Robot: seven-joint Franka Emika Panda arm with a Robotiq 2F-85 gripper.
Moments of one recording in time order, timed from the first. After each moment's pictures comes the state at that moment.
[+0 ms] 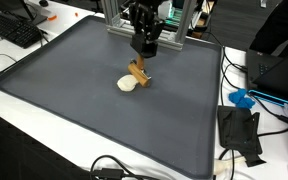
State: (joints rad) arm 0.19 0.17 0.08 -2.11 -0.17 2.39 0.90
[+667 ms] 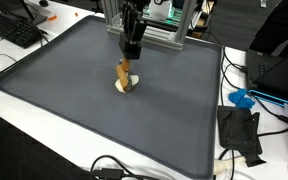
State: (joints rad) arm 0.19 0.19 0.04 -2.09 -0.32 2.44 1.23
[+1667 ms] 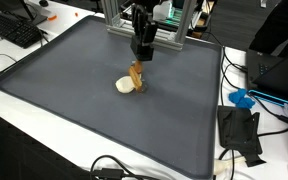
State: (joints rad) arm 0.19 0.20 0.08 -2.07 -0.14 2.41 1.12
